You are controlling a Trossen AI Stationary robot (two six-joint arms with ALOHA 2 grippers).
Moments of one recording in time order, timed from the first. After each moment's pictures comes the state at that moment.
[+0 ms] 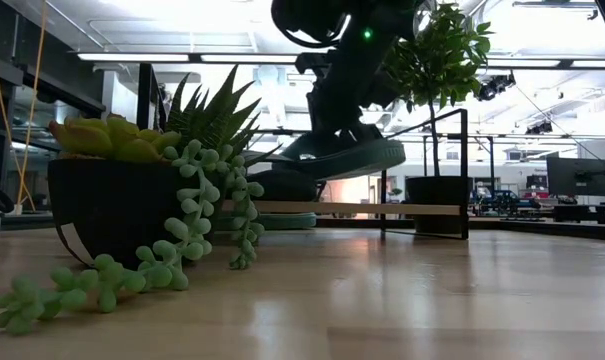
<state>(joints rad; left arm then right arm) -0.65 1.22 1.78 -1.57 -0.82 0.02 0.04 1.94 1.44 -0.53 0.96 2.31</state>
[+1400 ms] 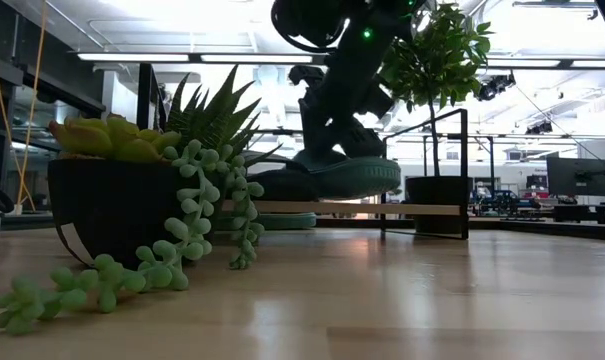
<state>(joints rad) -0.65 1.22 1.78 -1.57 -0.82 0.04 0.02 1.94 1.43 -0.52 0.77 2.29</state>
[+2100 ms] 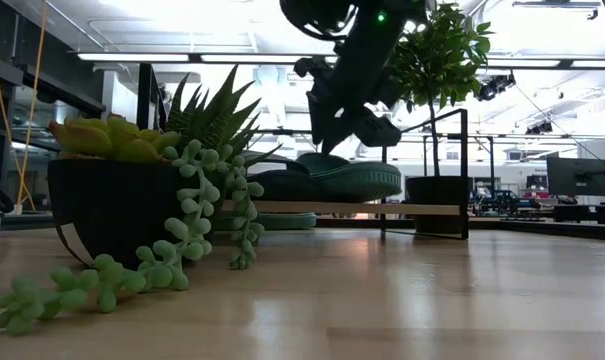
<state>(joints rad) -0.65 1.22 1.78 -1.57 -0.82 0.04 0.05 1.90 1.43 -0.62 0.75 2.29</state>
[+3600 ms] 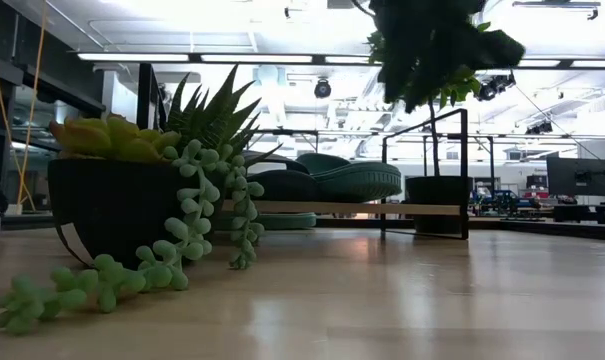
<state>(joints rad) -0.22 1.22 1.78 -1.50 -0.58 0.10 0.33 1.73 1.43 -0.95 0.29 1.46</state>
